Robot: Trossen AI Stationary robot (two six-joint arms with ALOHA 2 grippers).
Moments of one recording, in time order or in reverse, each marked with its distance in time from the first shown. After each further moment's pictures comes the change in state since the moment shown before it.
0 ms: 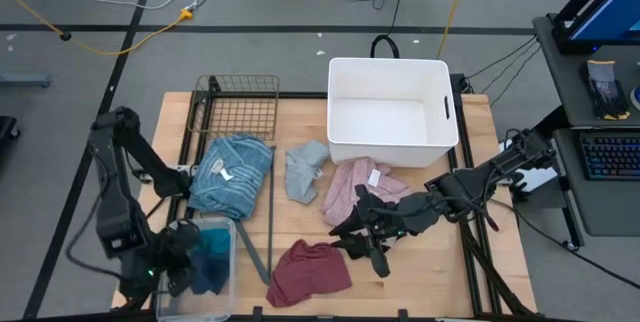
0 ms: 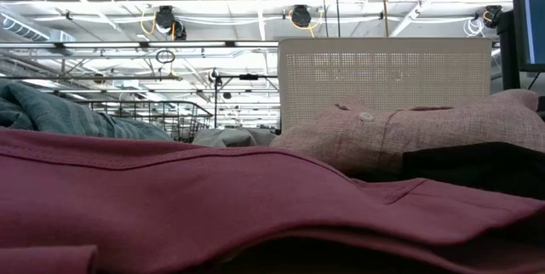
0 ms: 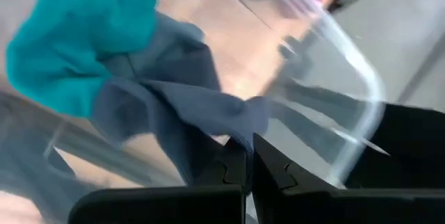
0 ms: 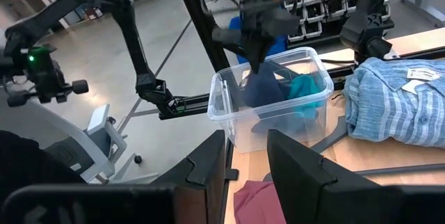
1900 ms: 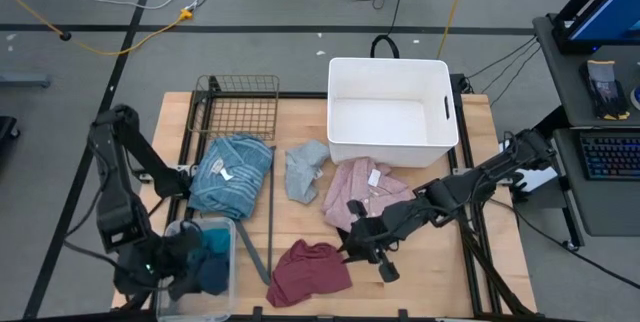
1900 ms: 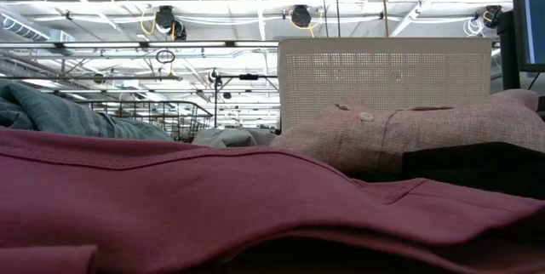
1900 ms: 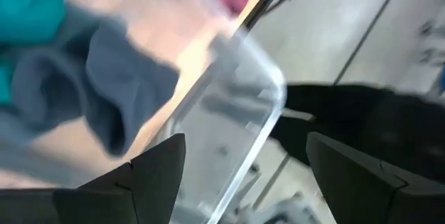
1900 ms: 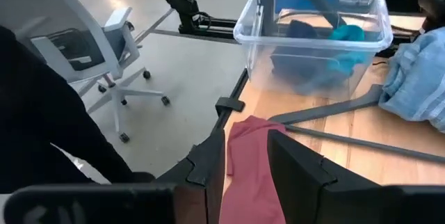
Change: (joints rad) left arm 0.026 -0.050 0.000 0.187 -0.044 -0.007; right arm -0.015 -0.001 -0.159 -0.008 -0.244 -0.272
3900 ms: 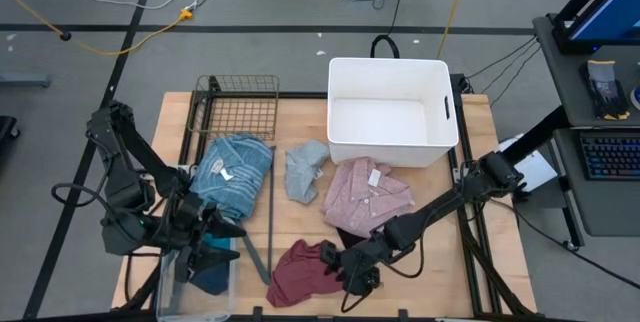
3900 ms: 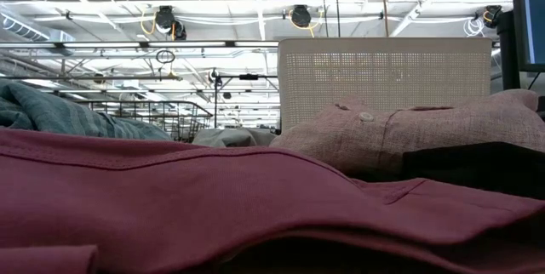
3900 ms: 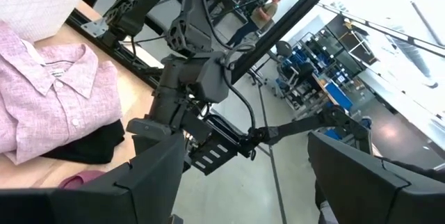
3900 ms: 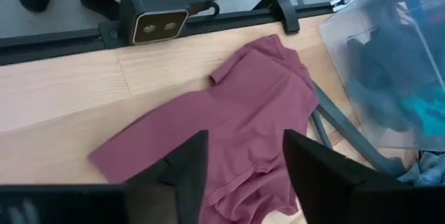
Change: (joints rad) left arm 0.166 -0.072 0.000 0.683 -0.637 0.969; right arm 0.044 0.359 -0.019 0.063 0.009 -0.952
